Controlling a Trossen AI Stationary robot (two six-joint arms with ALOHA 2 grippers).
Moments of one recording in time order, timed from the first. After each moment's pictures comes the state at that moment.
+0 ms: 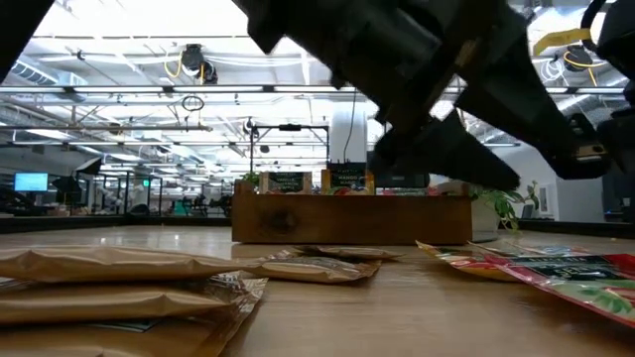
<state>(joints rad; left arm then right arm) -0.30 2.26 1.63 -0.01 -0.07 -0.47 0.73 1.54 0.52 0.19 0.29 0.30</state>
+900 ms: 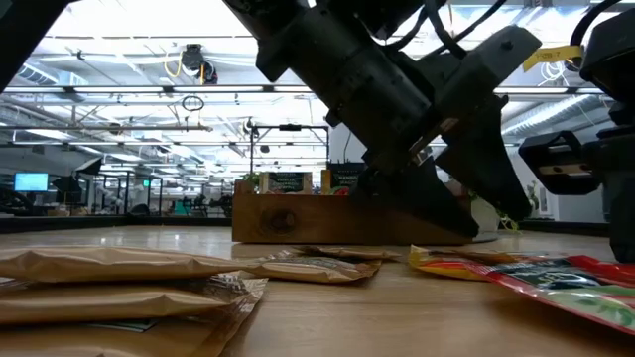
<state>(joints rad) -0.25 2.29 1.63 -0.10 -0.09 -0.56 0.70 1.64 0.52 0.21 0.29 0.28</state>
